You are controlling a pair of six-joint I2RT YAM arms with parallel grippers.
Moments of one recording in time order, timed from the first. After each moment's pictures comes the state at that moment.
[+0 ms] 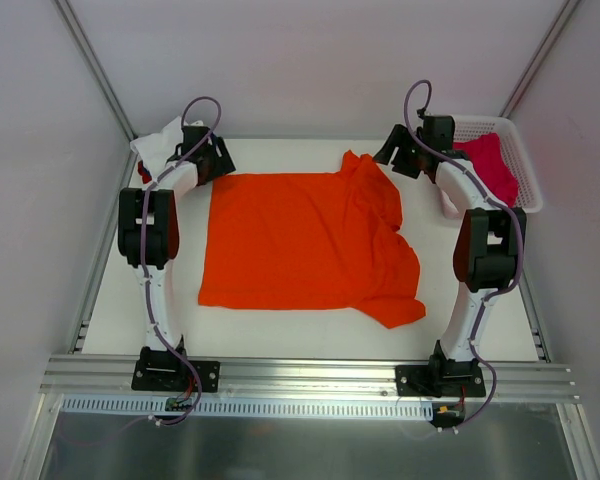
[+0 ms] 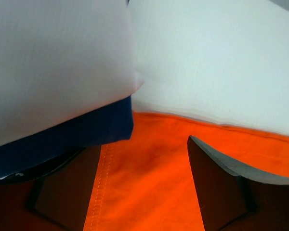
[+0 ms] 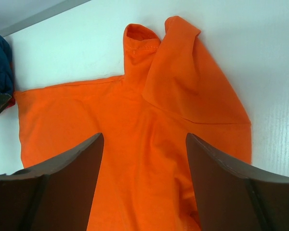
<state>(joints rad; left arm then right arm) -0.06 2.18 1.64 -0.20 0.02 -0.44 0.09 1.99 1.64 -0.32 -0.29 0.45</state>
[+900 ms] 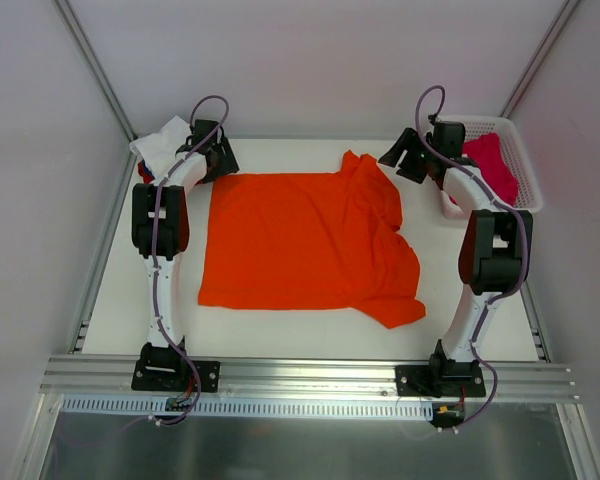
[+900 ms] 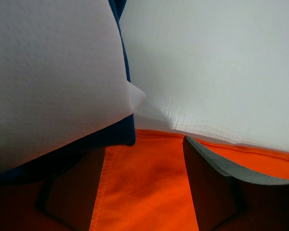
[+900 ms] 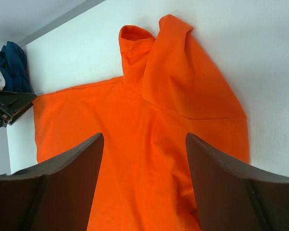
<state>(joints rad) -0.08 2.35 1.91 -0.42 -0.06 -0.43 0.04 1.95 1.55 -0.24 -0.36 0.52</state>
